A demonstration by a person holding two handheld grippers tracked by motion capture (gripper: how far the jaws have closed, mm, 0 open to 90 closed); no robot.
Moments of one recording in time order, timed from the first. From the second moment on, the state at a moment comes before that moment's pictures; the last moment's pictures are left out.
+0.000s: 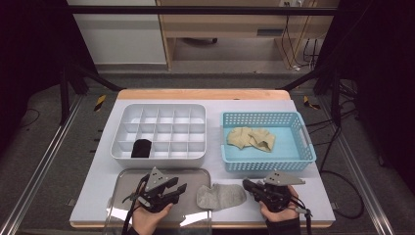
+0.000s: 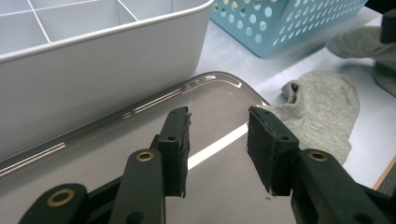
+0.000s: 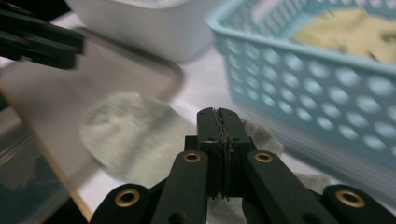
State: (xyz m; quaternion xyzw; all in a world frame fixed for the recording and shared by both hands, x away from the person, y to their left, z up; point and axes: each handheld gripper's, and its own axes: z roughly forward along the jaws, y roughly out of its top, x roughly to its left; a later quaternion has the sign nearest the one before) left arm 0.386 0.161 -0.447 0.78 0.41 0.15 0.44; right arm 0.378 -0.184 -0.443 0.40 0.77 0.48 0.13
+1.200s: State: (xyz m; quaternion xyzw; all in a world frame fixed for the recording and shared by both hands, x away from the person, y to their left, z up) left arm 0.385 0.086 -0.409 0.82 0.34 0.12 0.44; right arm 0.376 -0.215 -0.459 0.43 0.77 0.46 0.14
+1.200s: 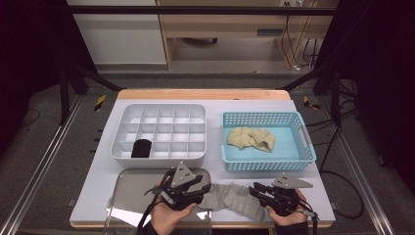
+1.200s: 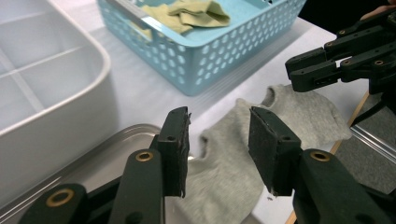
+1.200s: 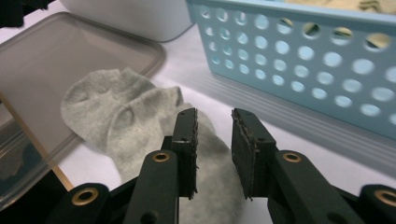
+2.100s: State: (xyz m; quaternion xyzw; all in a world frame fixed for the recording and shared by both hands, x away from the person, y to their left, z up) left arm 0.389 0.033 -0.457 0.86 0.33 0.10 0.39; right arm 0.376 -0.213 -0.473 0.43 0.78 0.43 0.11
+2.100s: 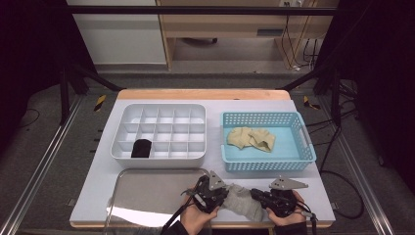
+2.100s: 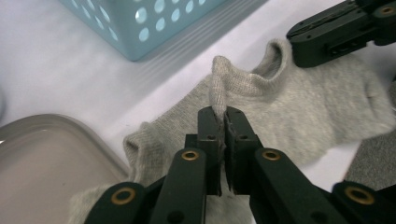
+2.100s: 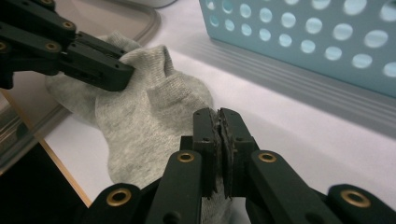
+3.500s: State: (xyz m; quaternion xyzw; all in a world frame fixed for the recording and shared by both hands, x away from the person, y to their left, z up) left arm 0.366 0.106 -0.471 0.83 0.37 0.10 0.40; right arm 0.374 -0.191 -0.486 0.43 0.79 0.43 0.09
